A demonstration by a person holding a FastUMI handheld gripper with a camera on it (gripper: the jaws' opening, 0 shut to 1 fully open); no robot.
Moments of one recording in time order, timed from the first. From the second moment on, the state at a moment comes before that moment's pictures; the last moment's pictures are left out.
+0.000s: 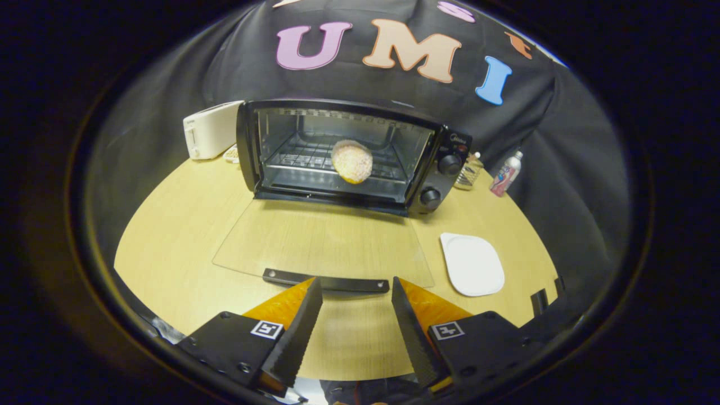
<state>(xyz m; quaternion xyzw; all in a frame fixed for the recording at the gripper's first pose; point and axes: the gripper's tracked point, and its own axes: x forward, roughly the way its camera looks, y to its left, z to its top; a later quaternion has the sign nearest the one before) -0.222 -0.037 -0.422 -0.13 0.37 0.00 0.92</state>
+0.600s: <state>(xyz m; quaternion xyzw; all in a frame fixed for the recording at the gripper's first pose) -0.231 -0.037 -0.478 -0.08 0.44 0.01 0.90</state>
